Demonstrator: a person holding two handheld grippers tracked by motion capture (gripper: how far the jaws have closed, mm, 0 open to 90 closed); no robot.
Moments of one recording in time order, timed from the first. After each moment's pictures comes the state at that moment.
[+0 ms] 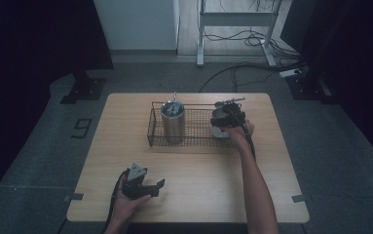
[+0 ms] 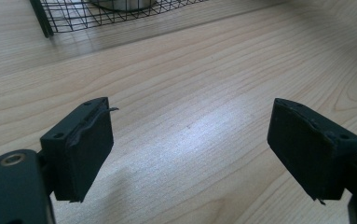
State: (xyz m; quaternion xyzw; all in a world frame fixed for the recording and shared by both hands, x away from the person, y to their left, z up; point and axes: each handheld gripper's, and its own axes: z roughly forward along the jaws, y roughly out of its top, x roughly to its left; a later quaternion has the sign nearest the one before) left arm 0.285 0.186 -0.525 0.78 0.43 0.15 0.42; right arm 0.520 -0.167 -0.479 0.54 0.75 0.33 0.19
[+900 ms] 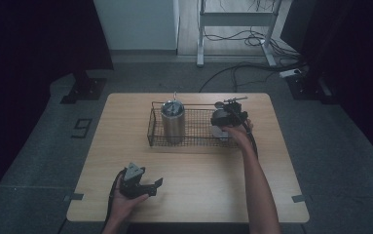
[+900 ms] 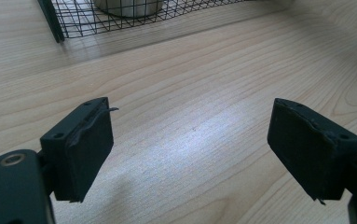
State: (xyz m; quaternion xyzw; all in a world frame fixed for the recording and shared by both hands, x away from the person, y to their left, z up) left arm 0.285 0.193 -0.520 0.78 0.44 0.16 0.42; right arm 0.517 -0.171 -0.472 0.54 0.75 0.34 0.18
